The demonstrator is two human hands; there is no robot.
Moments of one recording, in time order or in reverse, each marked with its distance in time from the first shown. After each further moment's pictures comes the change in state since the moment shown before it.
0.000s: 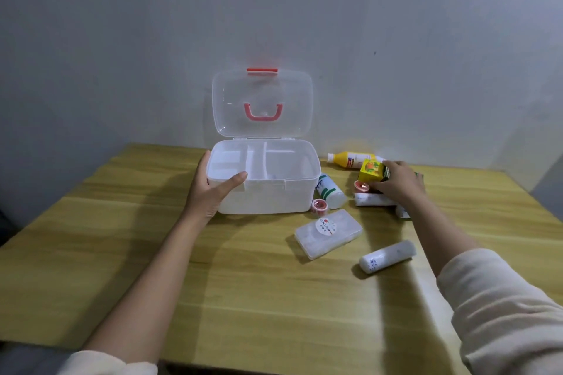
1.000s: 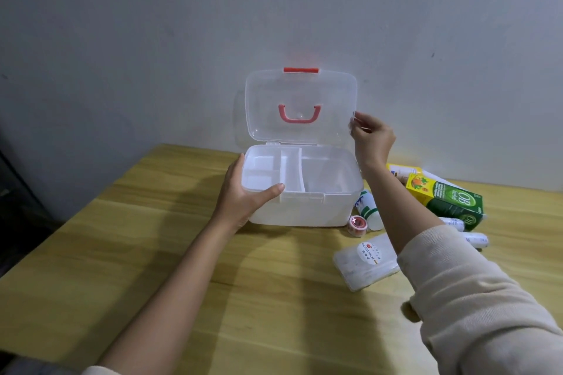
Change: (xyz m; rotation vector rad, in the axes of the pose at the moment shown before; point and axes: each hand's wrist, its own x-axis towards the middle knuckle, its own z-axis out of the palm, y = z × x) left_hand 0.014 0.010 -0.001 0.249 0.005 0.008; right_hand 0.046 -0.167 0.025 1.178 0.316 -0.033
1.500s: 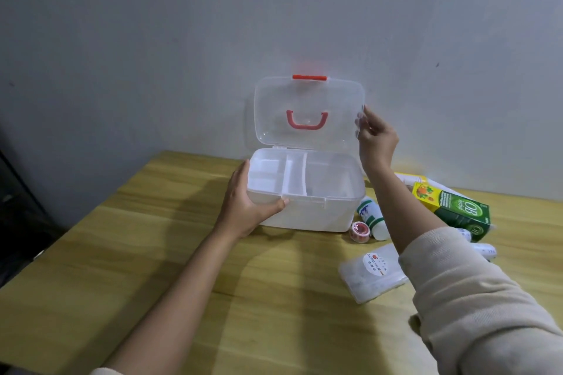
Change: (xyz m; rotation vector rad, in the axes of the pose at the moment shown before) left_hand 0.011 -0.017 0.001 0.123 0.038 0.137; right_hand 0.015 0.001 0.008 0.092 -0.054 -0.049
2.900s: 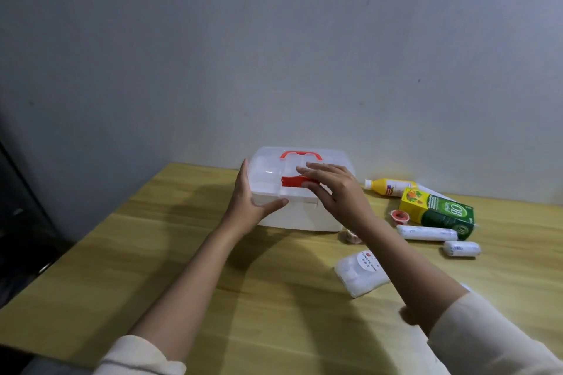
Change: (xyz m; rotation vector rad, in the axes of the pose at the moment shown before) left_hand 0.007 0.000 -0.003 -0.044 -0.056 0.050; right_hand -0.110 -0.024 -0.021 -0.672 -0.545 -0.829
